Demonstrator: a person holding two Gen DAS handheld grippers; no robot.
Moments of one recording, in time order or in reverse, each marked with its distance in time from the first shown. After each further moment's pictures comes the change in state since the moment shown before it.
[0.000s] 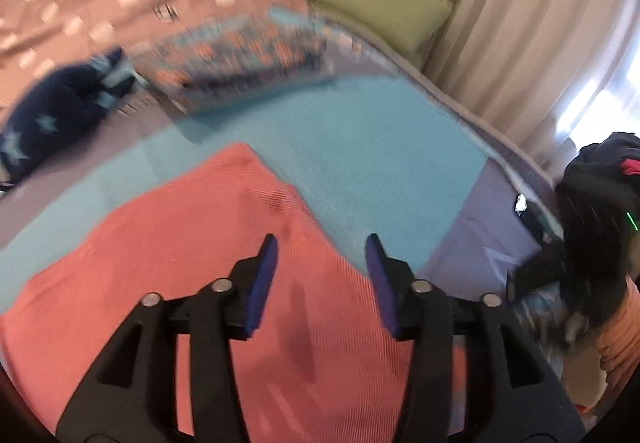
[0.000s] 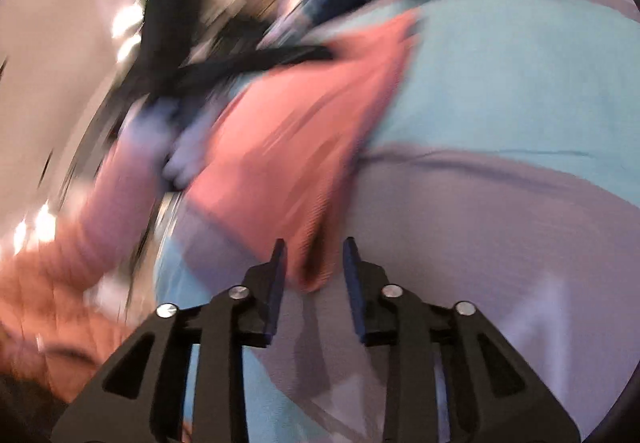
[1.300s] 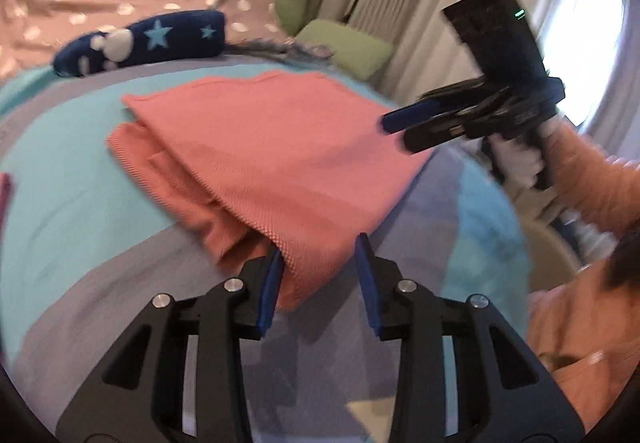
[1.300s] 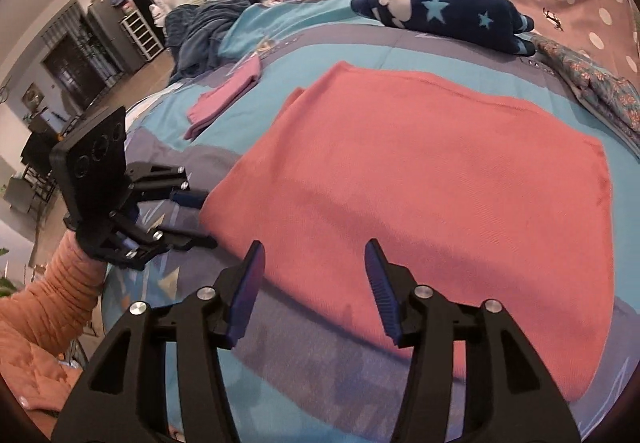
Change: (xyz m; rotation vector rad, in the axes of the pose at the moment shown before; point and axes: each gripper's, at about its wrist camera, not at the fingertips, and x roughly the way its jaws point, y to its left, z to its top) left arm -0.183 0.180 -0.271 -0.021 -0.198 -0.310; right arm 0.208 0.260 0.044 -0.290 0.136 -0.333
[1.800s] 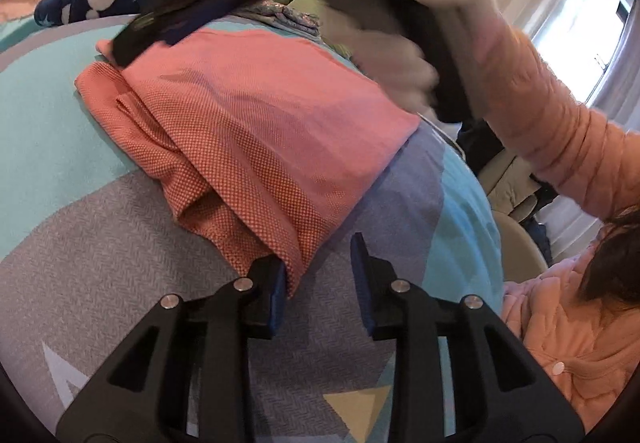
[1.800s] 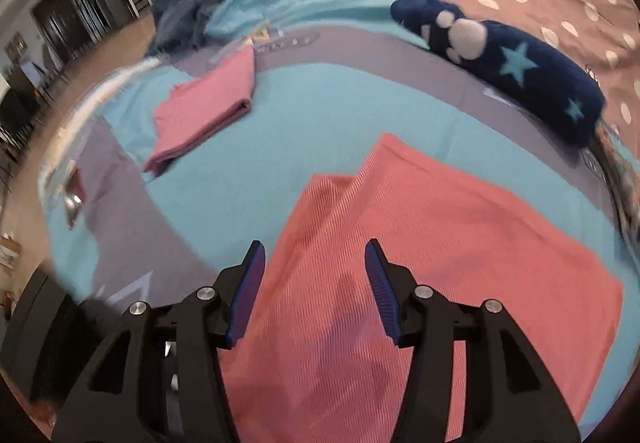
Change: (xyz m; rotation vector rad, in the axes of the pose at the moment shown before) left arm 0.019 -0.006 -0.020 -0.058 0.104 -0.055; right arm 0.126 0.054 0.132 -0.141 0.124 -0.133
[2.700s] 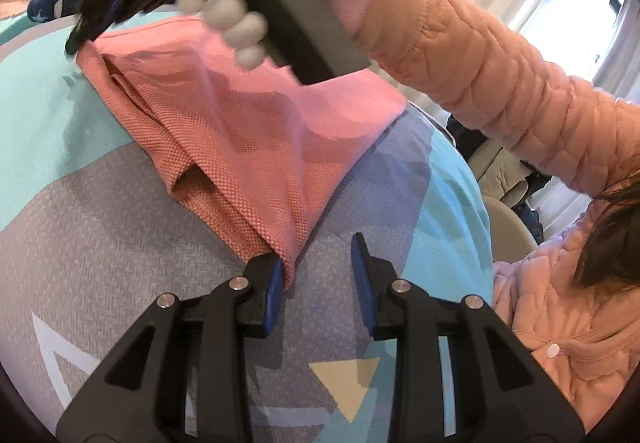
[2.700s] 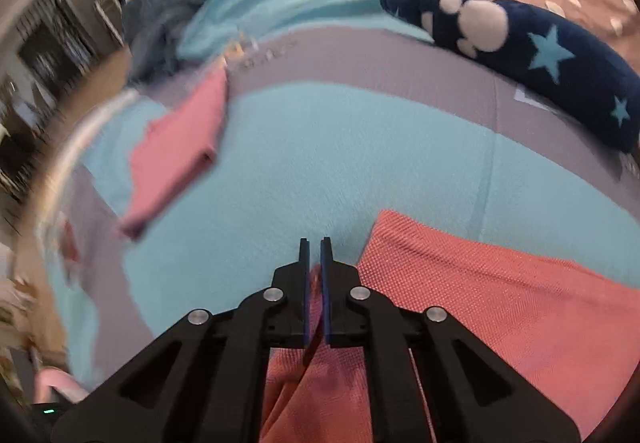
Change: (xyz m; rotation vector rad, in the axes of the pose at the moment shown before) left arm -0.006 -0.007 -0.009 0.005 0.027 -0.038; right arm 0.042 -0.026 0.043 0.149 -0.063 0.076
